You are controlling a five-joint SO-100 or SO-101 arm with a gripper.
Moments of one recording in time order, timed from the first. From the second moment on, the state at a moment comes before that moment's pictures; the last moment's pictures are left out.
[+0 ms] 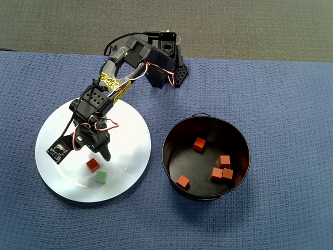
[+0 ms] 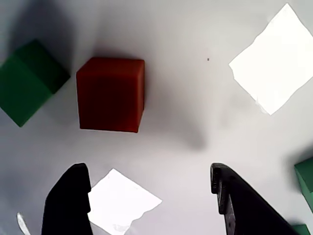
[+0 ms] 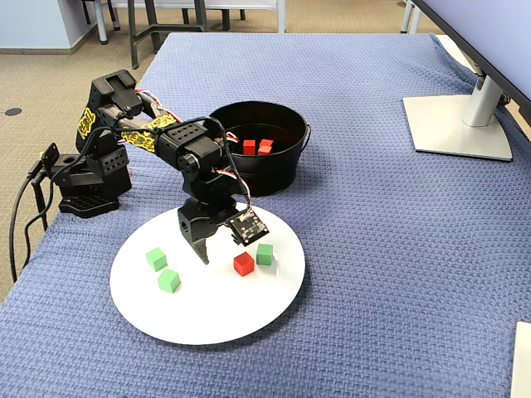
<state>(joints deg) 36.2 54.1 61.1 76.8 -85.0</state>
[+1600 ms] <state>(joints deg) 34.5 42.6 44.6 74.0 -75.7</state>
